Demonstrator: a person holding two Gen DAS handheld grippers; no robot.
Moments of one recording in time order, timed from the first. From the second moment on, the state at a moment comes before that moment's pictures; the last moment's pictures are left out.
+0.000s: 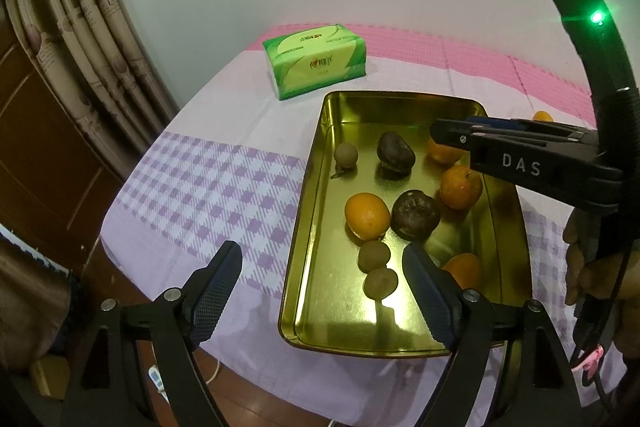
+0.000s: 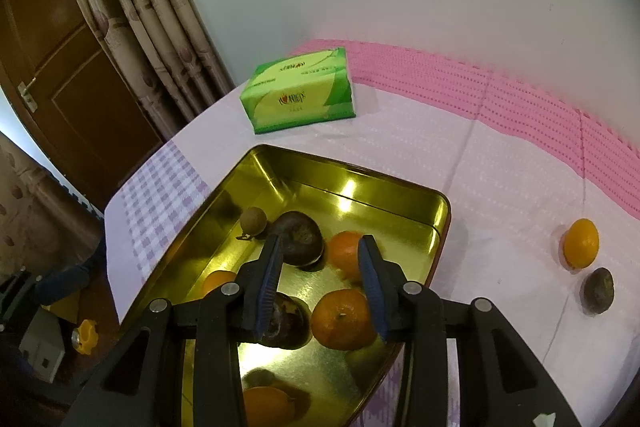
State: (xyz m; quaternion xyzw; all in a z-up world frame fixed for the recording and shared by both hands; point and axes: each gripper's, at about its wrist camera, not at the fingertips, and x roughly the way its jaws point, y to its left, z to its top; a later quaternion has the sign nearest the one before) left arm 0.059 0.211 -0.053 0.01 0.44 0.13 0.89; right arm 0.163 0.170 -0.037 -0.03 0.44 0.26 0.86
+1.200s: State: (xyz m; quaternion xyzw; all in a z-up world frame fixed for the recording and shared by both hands) left arm 0.061 0.189 -0.066 0.07 0.44 0.14 0.88; right arm 0.100 -0.083 -0.057 0.06 0.43 0.05 0.90
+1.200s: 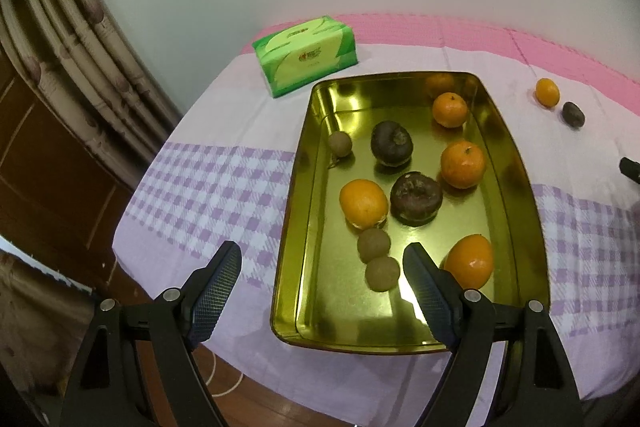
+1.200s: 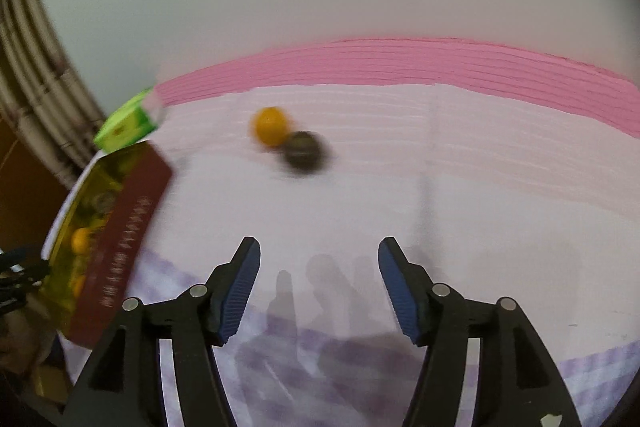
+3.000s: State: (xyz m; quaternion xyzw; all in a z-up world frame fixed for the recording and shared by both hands) left arm 0.202 0.044 -0.063 -0.07 0.50 -0.13 0.85; right arm 0.138 -0.100 -0.038 0.03 0.38 0.20 0.90
